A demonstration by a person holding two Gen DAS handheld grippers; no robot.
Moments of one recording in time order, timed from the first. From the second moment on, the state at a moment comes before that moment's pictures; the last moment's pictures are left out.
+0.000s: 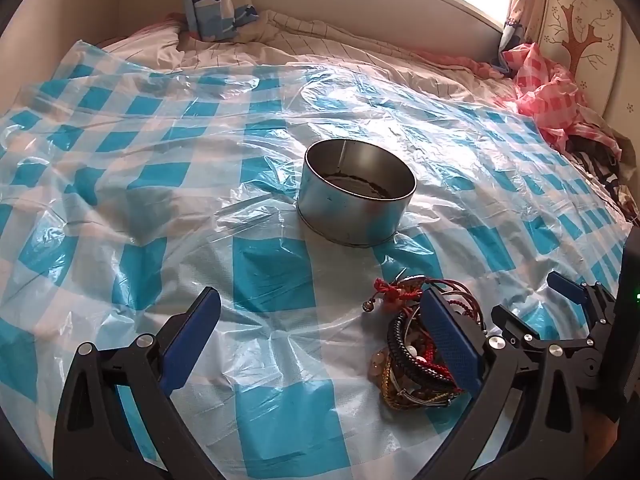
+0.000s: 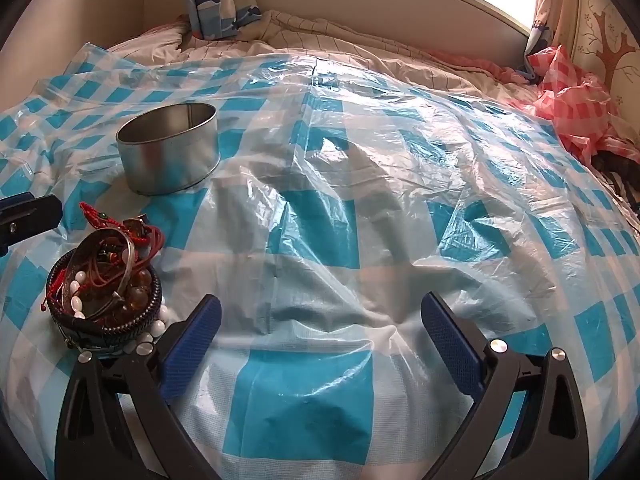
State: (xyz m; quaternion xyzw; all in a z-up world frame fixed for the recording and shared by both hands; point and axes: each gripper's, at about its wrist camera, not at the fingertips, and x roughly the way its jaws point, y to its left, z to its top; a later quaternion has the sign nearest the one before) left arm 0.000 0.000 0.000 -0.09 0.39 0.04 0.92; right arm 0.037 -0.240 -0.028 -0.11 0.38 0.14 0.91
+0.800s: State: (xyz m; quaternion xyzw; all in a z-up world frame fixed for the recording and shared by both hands) left arm 0.006 -0.029 0.006 -0.03 0.35 0.03 0.94; right arm 0.038 -0.239 -0.032 -0.11 0.38 0.14 0.91
